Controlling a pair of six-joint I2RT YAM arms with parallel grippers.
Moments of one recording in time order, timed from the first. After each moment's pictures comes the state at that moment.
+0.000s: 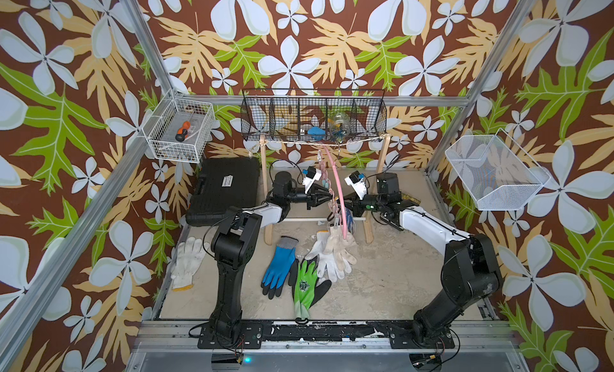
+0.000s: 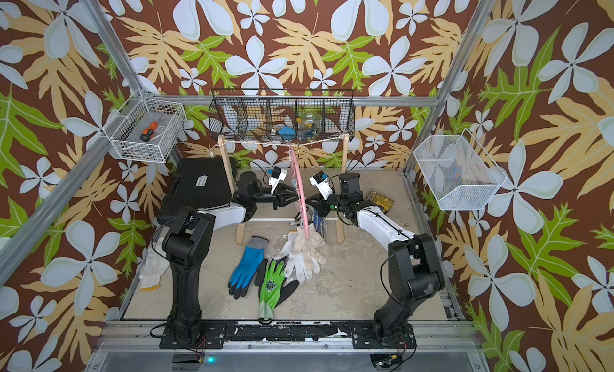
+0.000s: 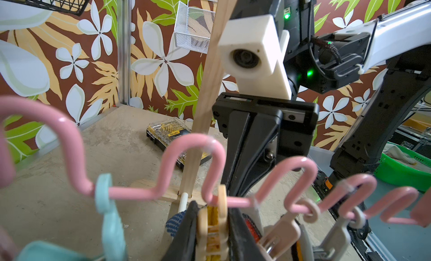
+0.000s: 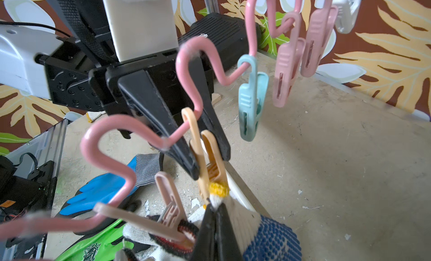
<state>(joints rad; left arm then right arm) -0.37 2.11 1.36 0.78 1.15 -0.25 0.28 1.69 1.19 -0.08 -0.75 -0.16</state>
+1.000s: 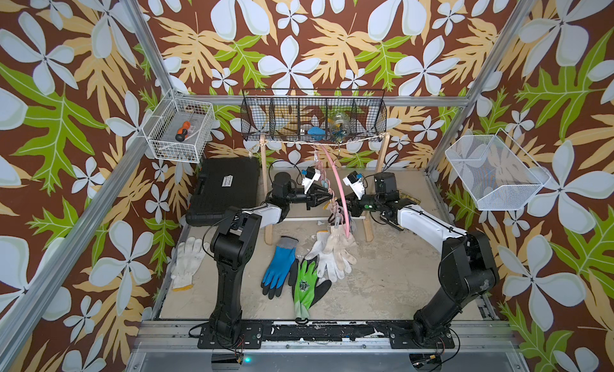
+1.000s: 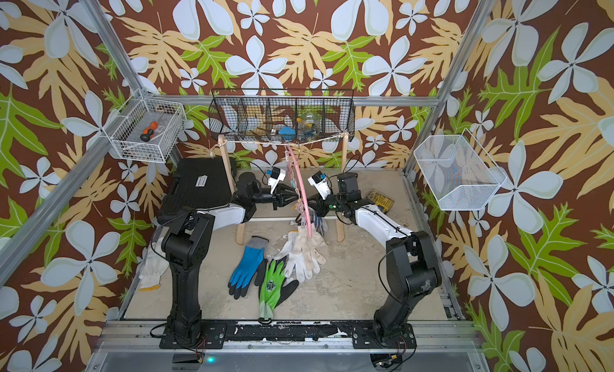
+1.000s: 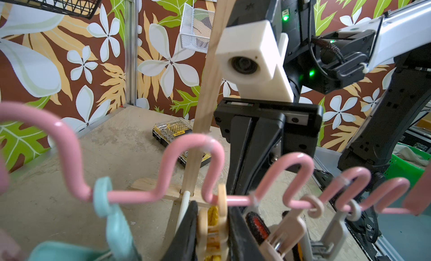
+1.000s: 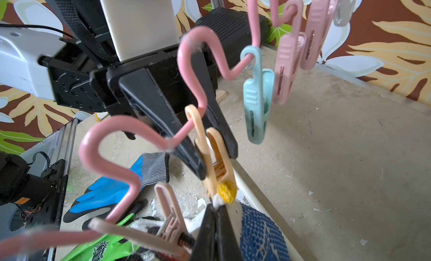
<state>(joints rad) -0.37 2.11 1.34 0.78 1.13 -0.22 0.28 1.71 1.19 -0.09 -0.78 -0.15</state>
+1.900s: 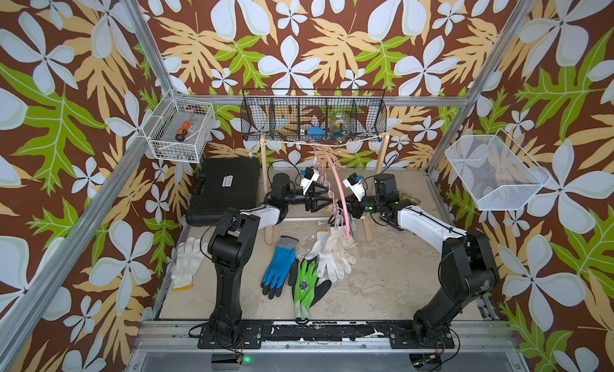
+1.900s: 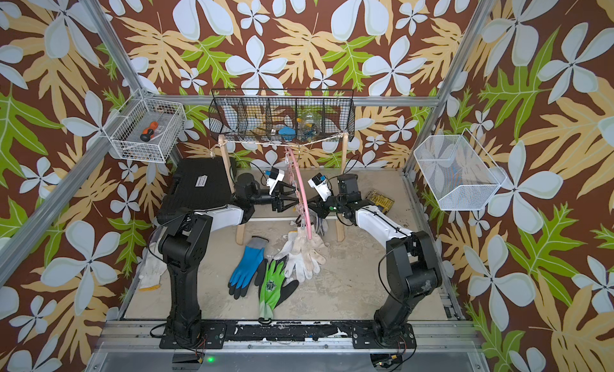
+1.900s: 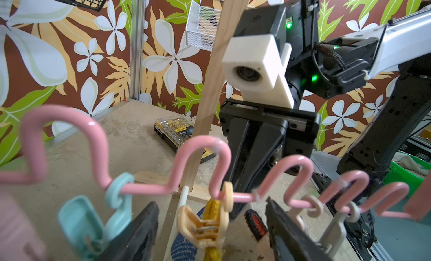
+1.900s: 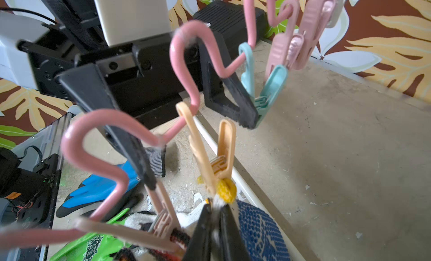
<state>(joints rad) -0.36 2.07 1.29 0.77 1.10 -0.25 0.28 1.70 1.18 -0.11 -0.76 -0.19</state>
